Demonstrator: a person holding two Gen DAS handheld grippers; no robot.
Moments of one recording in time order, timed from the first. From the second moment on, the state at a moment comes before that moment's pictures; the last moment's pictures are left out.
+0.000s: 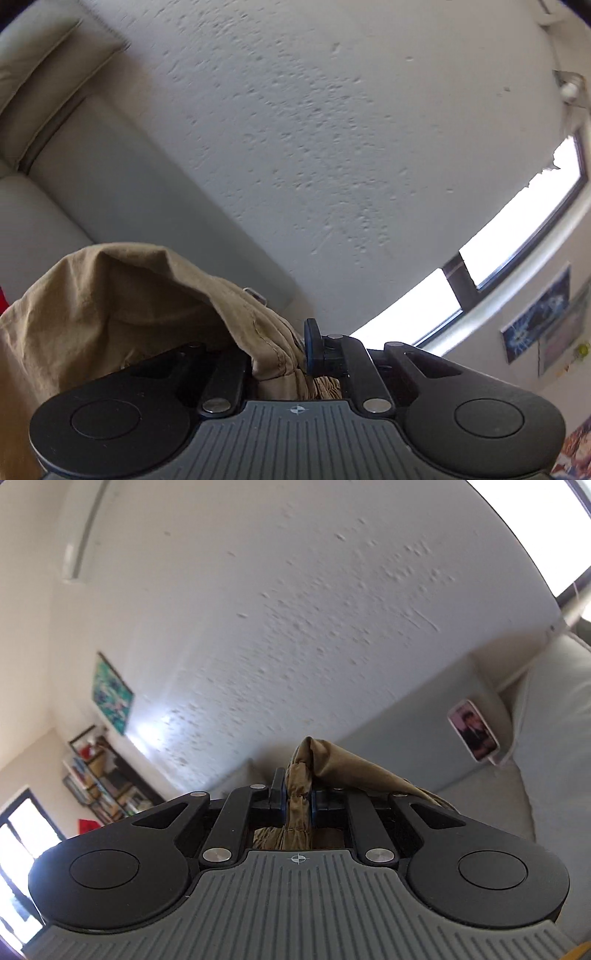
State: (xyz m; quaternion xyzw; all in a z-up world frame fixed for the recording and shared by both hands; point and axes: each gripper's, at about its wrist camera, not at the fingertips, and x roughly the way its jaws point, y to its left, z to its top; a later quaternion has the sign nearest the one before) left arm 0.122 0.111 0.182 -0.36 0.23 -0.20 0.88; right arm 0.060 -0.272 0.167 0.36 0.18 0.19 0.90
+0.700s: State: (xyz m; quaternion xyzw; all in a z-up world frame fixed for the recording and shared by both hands) left arm 0.076 0.066 -0.060 -0.28 0.34 -0.20 0.87; right arm 0.039 -0.284 -0.002 0.28 0.24 0.14 0.92
